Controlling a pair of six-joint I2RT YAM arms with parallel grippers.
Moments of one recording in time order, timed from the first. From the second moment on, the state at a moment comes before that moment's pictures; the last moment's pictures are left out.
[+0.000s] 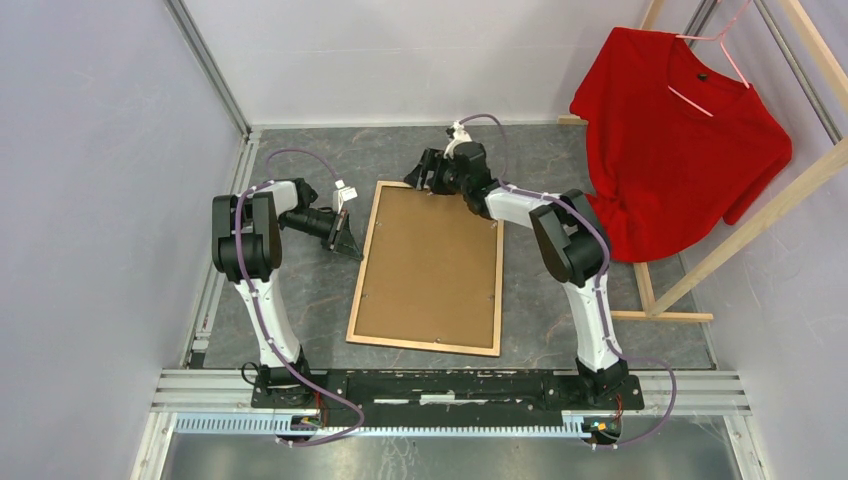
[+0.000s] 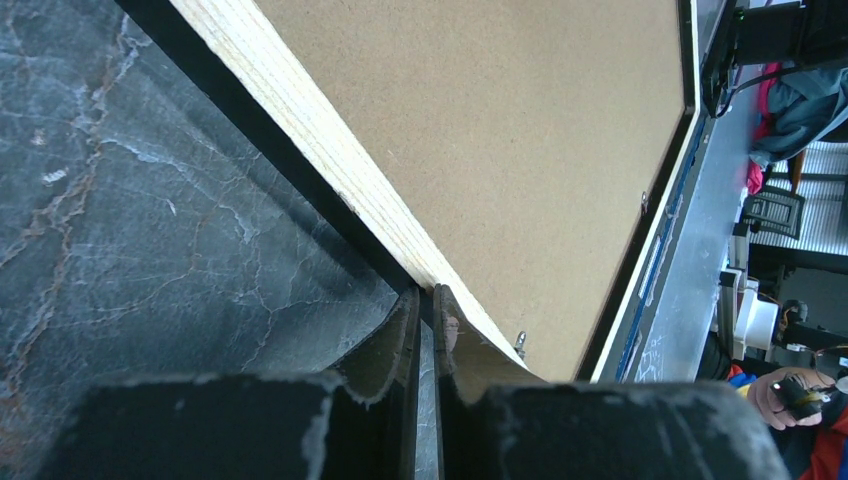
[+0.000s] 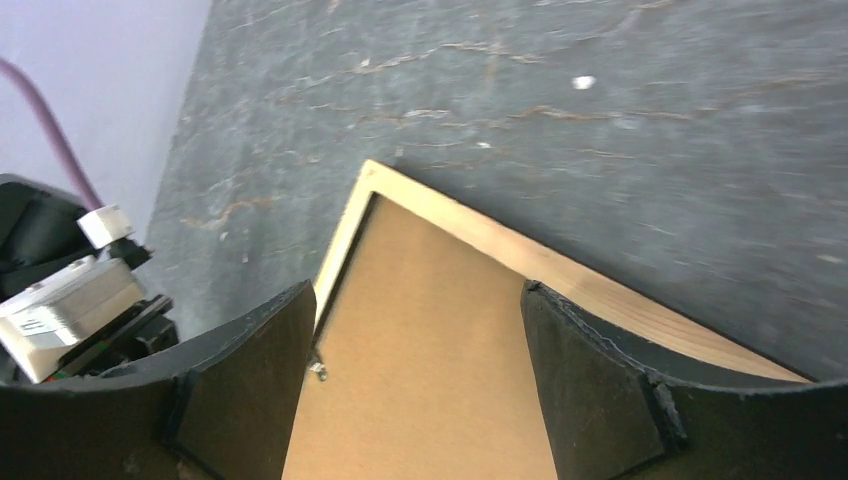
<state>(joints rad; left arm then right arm) 0.07 2.11 1.34 -0.99 0.97 0.76 0.54 2.26 1.54 0.35 -0.25 0.62</state>
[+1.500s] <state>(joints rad) 0.07 2.10 1.33 -0.99 0.96 0.76 0.52 2.27 1.50 0.33 -0.18 0.65</state>
